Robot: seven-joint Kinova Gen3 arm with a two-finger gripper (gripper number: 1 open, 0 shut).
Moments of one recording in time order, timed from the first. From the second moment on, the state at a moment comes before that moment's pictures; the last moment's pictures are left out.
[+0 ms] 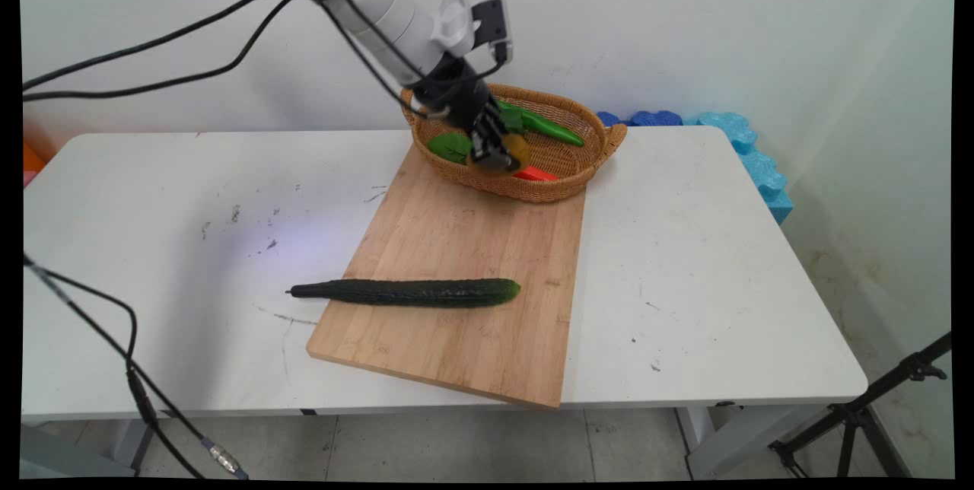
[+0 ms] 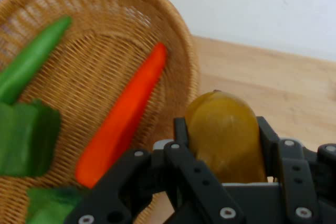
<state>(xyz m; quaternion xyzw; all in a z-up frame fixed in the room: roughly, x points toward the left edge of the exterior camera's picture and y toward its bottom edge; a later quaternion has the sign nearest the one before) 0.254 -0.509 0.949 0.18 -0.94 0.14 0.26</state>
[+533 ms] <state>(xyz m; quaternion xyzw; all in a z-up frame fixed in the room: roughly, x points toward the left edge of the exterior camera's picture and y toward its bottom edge) 0.268 -0.475 0.911 0.17 -0.95 0.12 0.24</state>
